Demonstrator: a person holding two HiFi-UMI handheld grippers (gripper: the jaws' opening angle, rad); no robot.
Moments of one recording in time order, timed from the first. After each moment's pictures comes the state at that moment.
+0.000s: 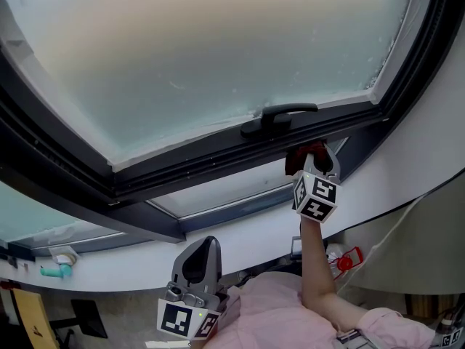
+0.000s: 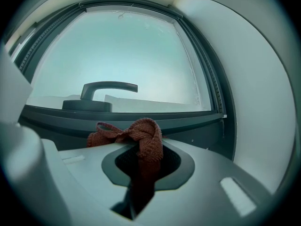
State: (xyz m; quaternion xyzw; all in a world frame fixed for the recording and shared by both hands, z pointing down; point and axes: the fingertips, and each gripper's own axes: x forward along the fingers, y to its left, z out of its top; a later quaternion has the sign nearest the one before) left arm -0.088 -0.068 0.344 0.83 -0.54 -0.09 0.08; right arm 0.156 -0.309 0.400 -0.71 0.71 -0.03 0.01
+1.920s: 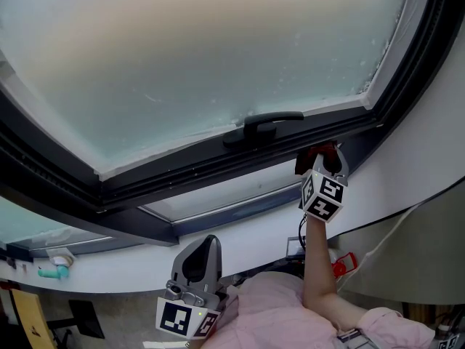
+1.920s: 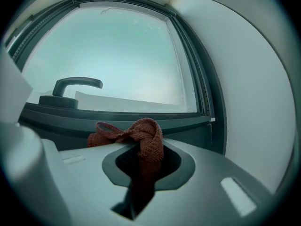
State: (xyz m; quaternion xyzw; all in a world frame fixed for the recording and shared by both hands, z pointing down) left arm -0.049 -0.095 0.341 0.84 -0.53 -0.08 0.07; right arm 0.224 -0.331 0.399 -0.74 0.67 -0.02 0.00
